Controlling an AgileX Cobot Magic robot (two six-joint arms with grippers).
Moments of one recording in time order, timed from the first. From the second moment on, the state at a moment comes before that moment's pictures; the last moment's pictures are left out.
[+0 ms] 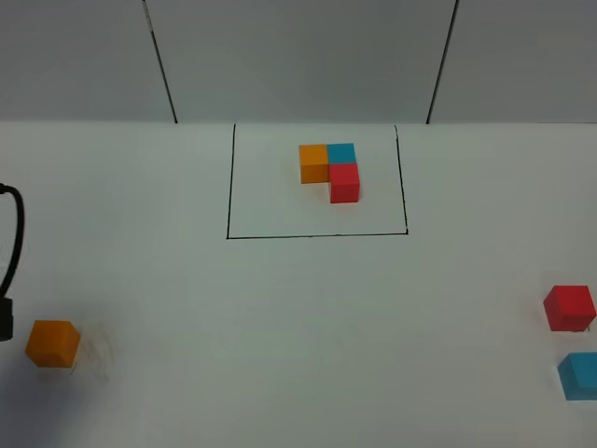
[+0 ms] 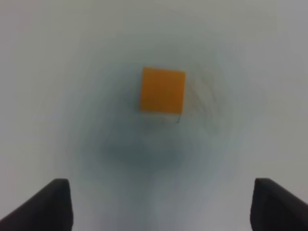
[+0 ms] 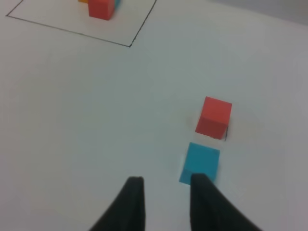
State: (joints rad) left arm 0.01 1.07 -0.73 -0.01 0.81 -0.07; right arm 0.16 -0.01 -0.51 0.08 1.08 -0.21
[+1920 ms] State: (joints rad) left arm 0.01 1.70 -0.74 -0.01 0.35 -0.04; right arm 0.16 -0.01 -0.51 0.08 1.08 -0.21
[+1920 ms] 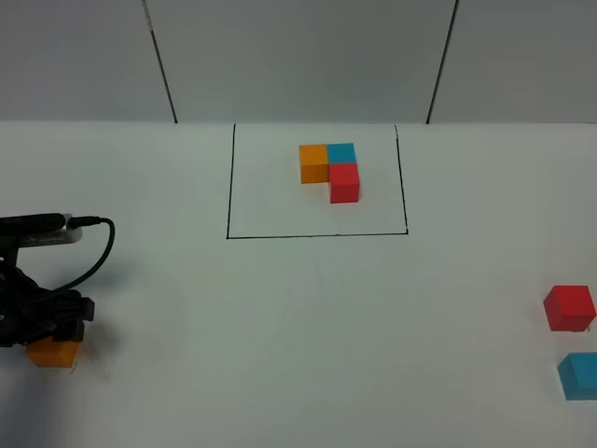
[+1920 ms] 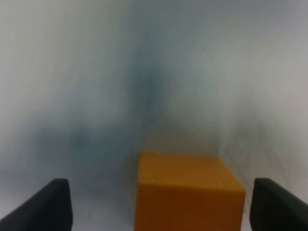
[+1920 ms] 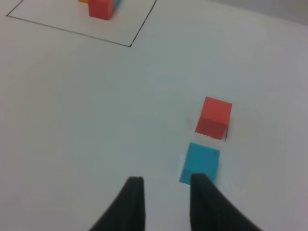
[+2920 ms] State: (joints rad) left arm 0.01 1.74 -0.76 -0.02 0.30 -0.01; right arm 0.16 -0.01 -0.51 0.08 1.08 -0.21
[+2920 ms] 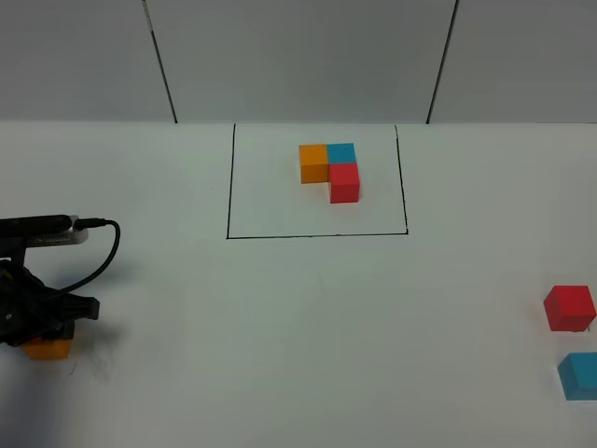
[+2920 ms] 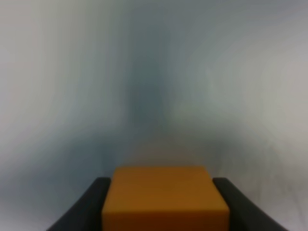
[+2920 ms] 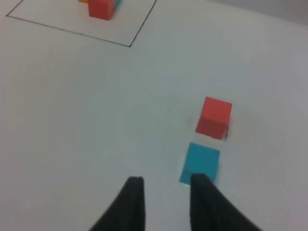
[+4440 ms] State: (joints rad) left arm -0.60 2.10 -1.57 -0.08 0.84 0.90; right arm 0.16 -0.01 -0.51 0.08 1.08 -0.21
